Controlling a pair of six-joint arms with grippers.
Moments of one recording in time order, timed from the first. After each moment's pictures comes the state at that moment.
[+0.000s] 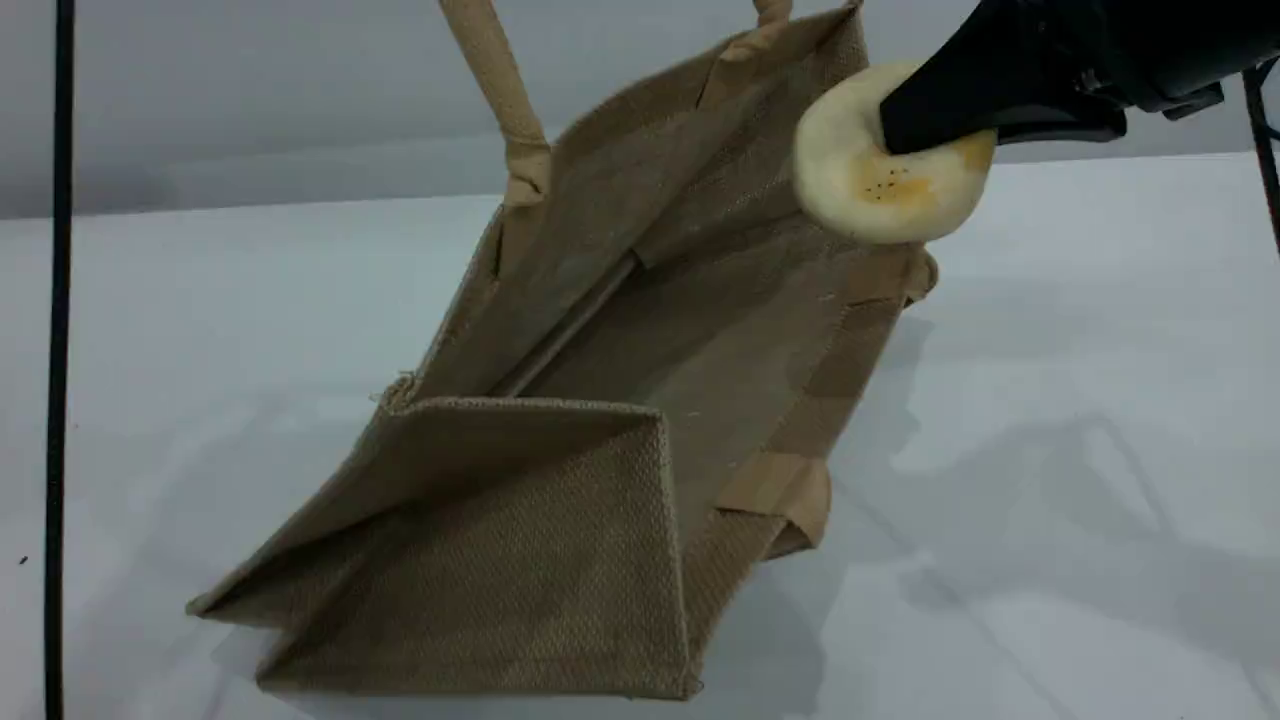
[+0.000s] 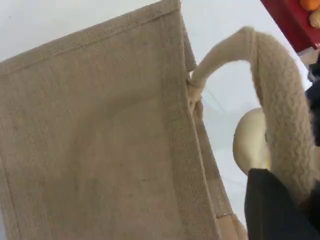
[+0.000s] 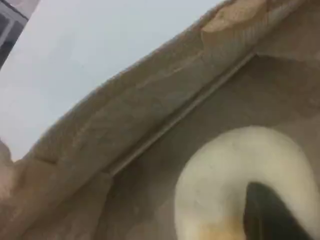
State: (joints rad) left arm -0.26 1.83 -1.81 -0.71 1.22 0.50; right arm 0.13 1.61 -0.81 1.45 0.63 -1.26
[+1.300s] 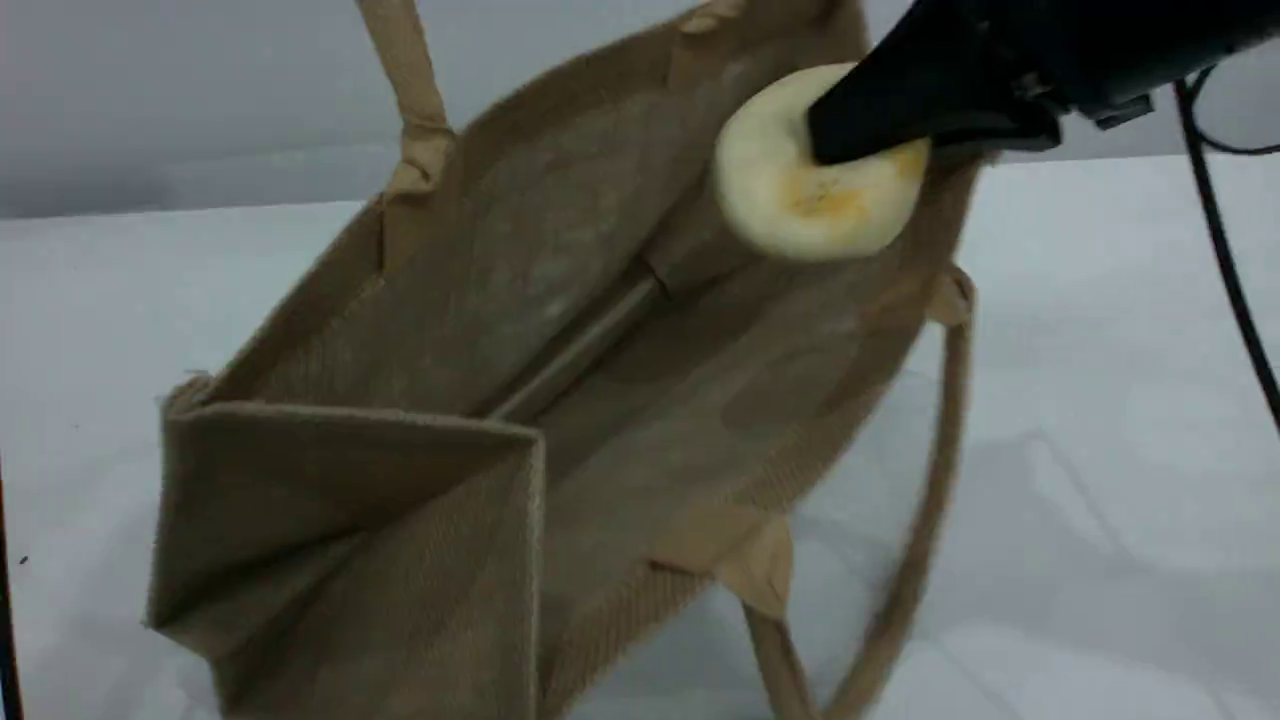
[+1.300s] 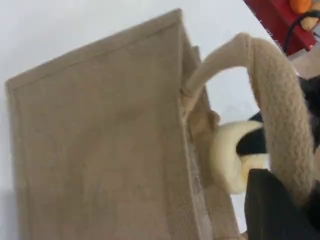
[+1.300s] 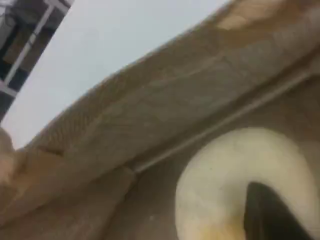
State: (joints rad) left arm -0.26 1.68 -1.71 -0.71 1.23 0.50; right arm 0.23 1.61 -0.81 1.48 0.66 -1.27
